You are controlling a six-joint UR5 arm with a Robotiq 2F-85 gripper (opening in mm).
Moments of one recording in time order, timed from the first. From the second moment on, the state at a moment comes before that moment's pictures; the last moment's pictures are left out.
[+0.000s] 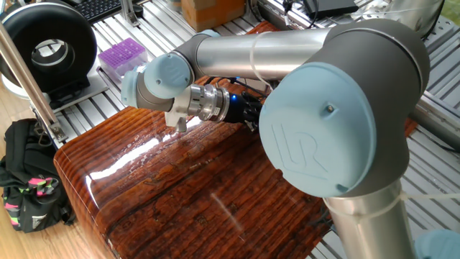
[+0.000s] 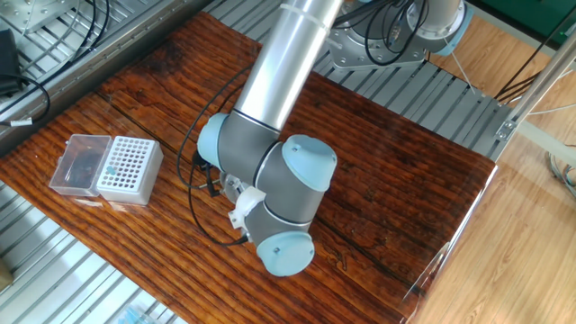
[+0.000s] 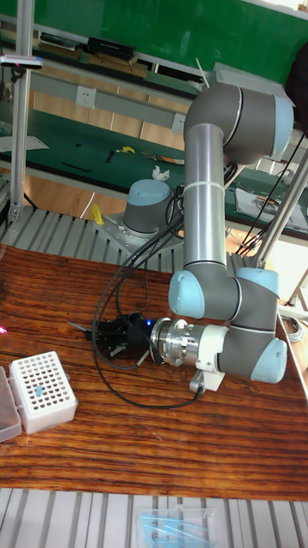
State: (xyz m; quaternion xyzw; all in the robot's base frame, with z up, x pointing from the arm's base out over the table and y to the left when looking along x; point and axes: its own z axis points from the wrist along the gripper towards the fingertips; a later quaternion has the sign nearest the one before) arm 0.463 -0.085 0.012 0.44 -0.72 0.28 0.46
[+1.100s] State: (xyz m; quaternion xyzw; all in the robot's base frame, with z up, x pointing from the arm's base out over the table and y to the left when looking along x) arm 0.460 -0.084 0.010 0.43 -0.73 0.28 0.46
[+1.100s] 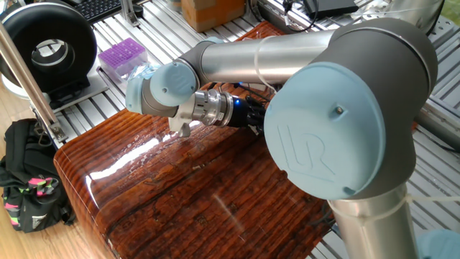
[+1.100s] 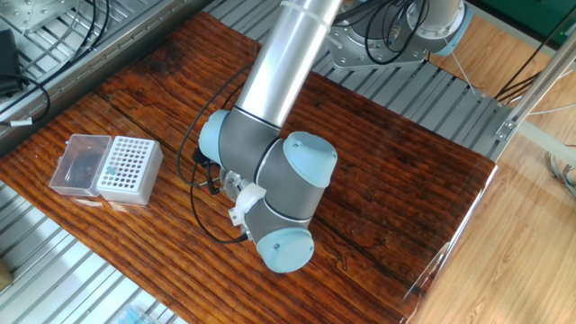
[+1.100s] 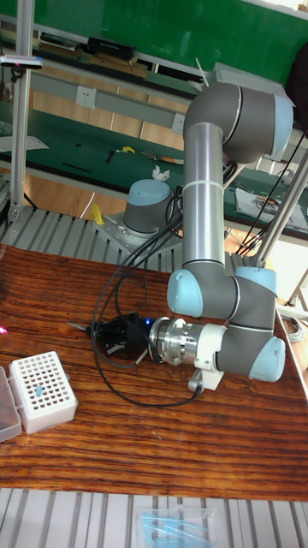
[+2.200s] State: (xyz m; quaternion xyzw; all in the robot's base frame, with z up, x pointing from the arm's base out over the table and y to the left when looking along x) arm 0.471 -0.076 0.042 0.43 -0.75 0.25 0.43
